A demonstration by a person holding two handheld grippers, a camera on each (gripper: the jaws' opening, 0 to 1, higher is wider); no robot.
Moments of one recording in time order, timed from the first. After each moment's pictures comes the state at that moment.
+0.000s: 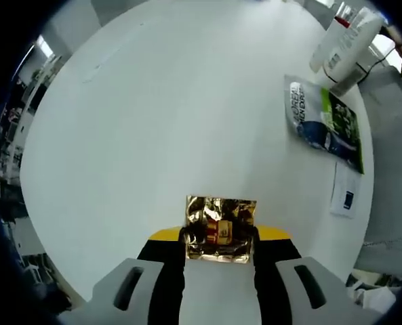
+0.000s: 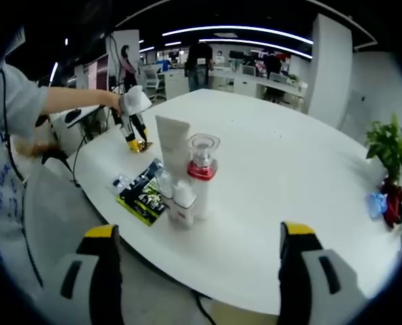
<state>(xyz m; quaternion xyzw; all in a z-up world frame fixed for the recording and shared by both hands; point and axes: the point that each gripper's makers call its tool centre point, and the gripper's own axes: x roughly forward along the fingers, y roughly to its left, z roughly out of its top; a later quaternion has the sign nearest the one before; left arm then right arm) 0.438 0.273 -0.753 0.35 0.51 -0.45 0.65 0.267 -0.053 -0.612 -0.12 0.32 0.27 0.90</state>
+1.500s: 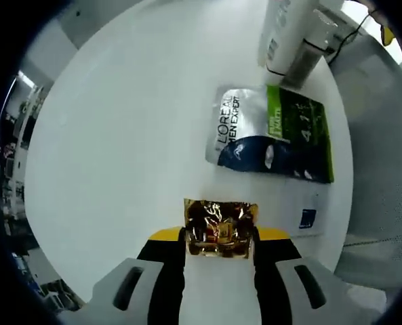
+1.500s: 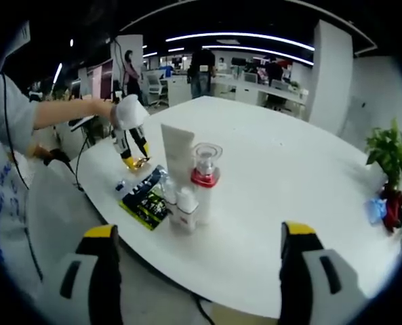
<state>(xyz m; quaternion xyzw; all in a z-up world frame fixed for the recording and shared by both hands) 0.379 0.222 -0.742 0.40 0.48 -0.49 0.61 0.265 -0.051 -0.602 -0.12 0.30 0.28 0.91</state>
